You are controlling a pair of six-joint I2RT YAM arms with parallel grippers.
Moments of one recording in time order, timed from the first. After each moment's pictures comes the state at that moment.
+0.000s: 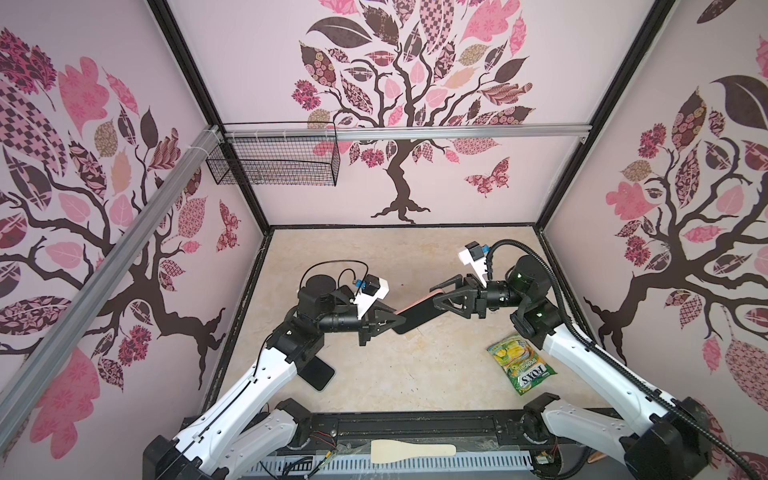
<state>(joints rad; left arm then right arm) -0.54 0.94 0.80 -0.12 0.91 0.03 0.45 1.08 0.84 0.31 -1.15 0.64</state>
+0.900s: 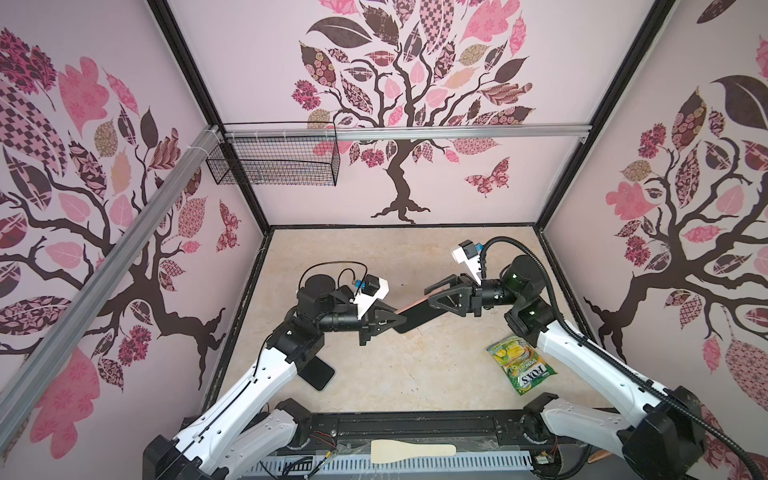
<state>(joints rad) -0.54 0.94 0.80 -0.10 0.92 0.04 0.49 1.13 0.85 0.41 -1.14 0.73</state>
